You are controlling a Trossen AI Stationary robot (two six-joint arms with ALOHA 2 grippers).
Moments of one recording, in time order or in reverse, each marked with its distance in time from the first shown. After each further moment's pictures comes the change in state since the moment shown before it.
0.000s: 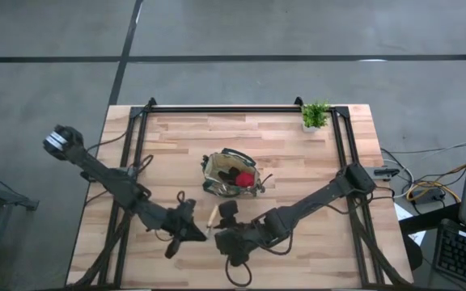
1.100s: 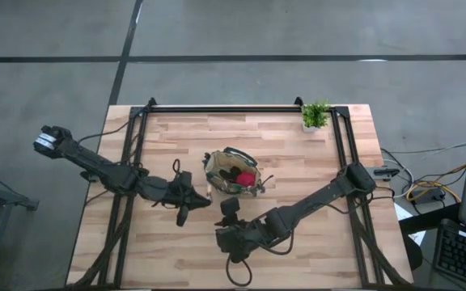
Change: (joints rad) left arm 0.225 -0.161 -0.119 -0.010 -0.057 -0.012; right arm 0.000 -0.008 -0.005 -0.028 0.070 -0.024
